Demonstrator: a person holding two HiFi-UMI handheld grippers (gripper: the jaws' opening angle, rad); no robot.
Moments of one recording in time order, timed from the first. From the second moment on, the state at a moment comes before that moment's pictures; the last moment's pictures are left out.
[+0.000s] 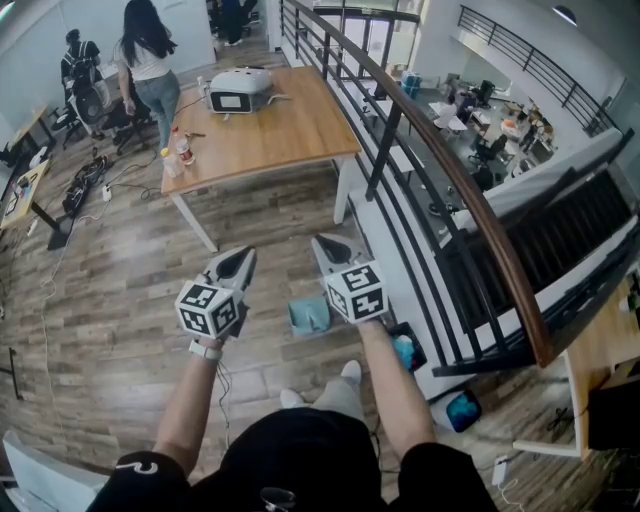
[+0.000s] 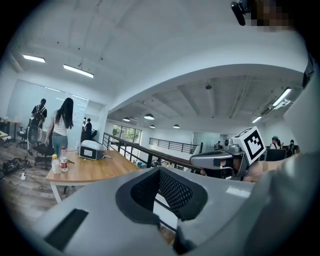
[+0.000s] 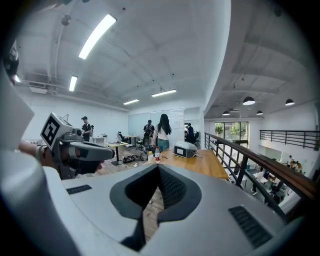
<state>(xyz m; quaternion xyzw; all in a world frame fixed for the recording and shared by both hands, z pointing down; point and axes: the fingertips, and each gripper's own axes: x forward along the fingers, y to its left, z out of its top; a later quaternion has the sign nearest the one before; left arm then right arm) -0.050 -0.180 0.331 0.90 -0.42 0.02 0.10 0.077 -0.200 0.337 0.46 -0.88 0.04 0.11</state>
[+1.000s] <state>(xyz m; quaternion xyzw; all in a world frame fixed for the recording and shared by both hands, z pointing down) -0.057 -0.173 0.331 0.90 -0.41 0.02 0.11 0.075 -0.193 0.344 0.46 -0.88 0.03 0.13</state>
